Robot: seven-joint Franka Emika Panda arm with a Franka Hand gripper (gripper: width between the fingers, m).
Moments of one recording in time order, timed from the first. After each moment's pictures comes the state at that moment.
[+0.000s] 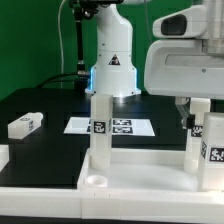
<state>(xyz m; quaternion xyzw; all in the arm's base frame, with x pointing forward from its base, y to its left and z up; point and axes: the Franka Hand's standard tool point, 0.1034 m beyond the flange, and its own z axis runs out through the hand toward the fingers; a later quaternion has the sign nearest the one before) 0.663 0.102 0.111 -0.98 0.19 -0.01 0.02</state>
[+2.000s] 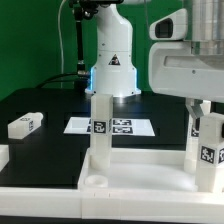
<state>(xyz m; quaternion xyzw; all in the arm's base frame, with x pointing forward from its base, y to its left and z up) 0.665 0.094 0.109 -0.88 0.47 -0.01 0.04</state>
